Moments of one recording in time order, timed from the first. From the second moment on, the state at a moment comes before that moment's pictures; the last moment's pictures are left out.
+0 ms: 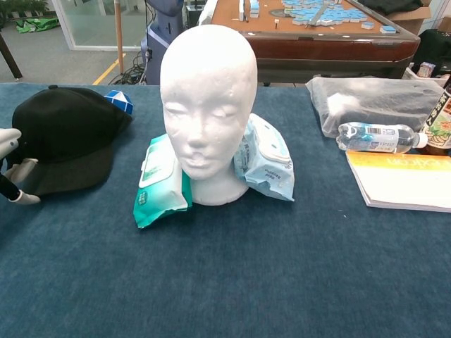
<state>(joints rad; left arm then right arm) -0.43 -1.63 -0.20 -1.23 1.13 1.15 0.34 0.14 -1.07 0.08 -1.63 -1.46 1.41 0.00</state>
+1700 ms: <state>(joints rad) -0.46 -1.66 -0.18 -1.29 1.11 1.17 0.42 0.13 -1.05 0.09 -1.63 -1.47 1.42 0.02</state>
